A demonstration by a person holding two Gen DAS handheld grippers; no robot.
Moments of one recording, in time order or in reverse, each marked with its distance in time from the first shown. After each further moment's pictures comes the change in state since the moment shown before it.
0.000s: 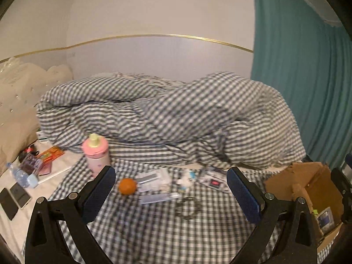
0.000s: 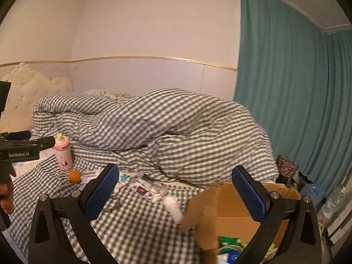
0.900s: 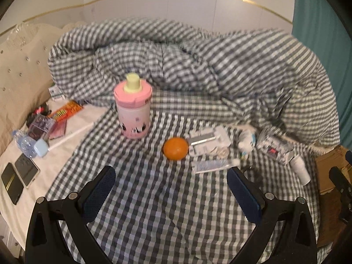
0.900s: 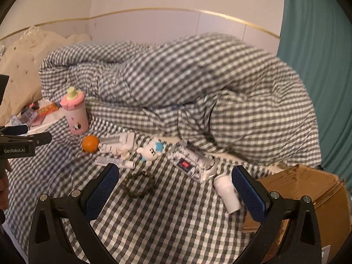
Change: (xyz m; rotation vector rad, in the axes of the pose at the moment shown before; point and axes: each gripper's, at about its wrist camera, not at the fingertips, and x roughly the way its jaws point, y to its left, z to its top) left arm 0.098 0.103 -0.049 -0.069 0.300 0.121; right arm 0.129 0.097 -0.036 -0.076 0.297 0.132
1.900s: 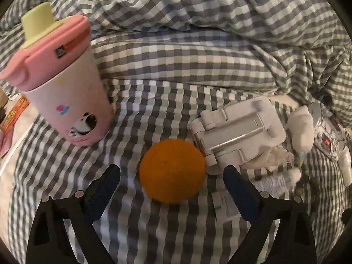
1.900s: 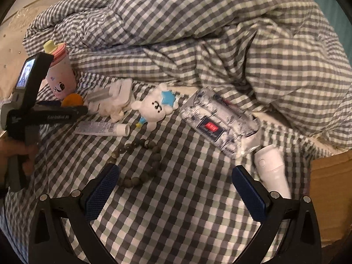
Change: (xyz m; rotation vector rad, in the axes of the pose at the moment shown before) left arm 0.197 -0.017 0.019 0.103 0.193 -0.031; right arm 0.133 0.009 -0.036 0.012 0.285 0.099
